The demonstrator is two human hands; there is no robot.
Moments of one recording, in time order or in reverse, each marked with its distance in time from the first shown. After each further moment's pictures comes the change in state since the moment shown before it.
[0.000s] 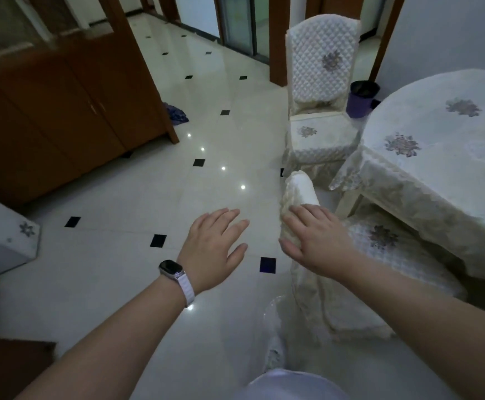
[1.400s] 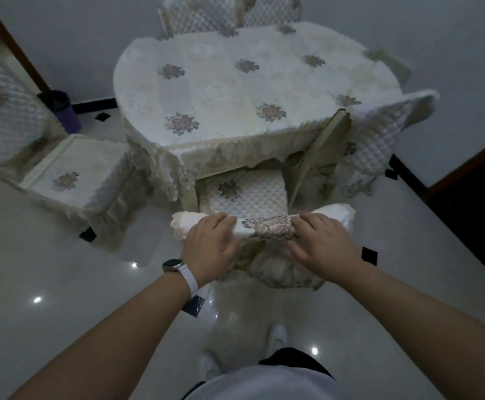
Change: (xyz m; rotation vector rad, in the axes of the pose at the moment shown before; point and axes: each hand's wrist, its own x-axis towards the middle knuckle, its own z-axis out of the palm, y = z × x) left_hand 0.235 -0.026 0.152 -0.659 -0.487 0.899; right_hand -0.010 -0.069 0.033 -0.300 -0.033 1.394
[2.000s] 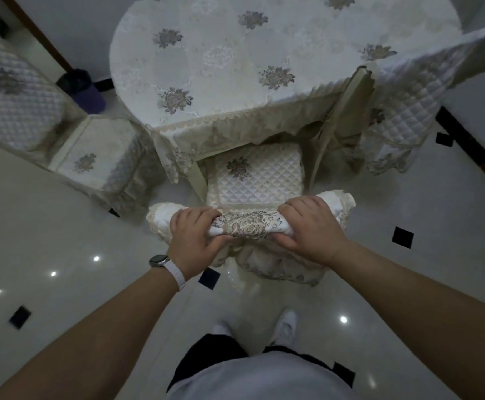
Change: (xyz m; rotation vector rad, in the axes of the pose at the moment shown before) left_hand 0.027 0.012 0.043 0.128 0.086 -0.070; right_hand 0.041 0.068 0.057 0.199 0.173 -0.278
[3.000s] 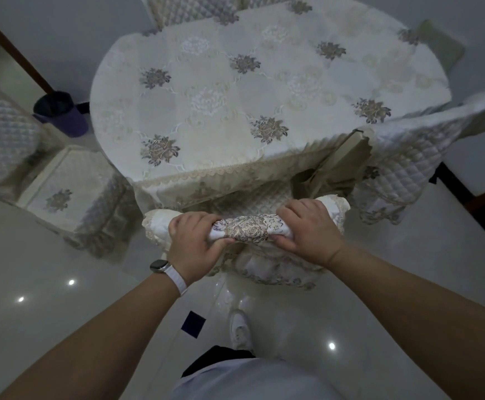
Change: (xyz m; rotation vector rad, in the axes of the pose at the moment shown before) left_hand 0.173 -0.021 0.015 -0.031 0.082 0.024; right_hand 0.136 0.116 0.016 -0.081 0.060 -0.025
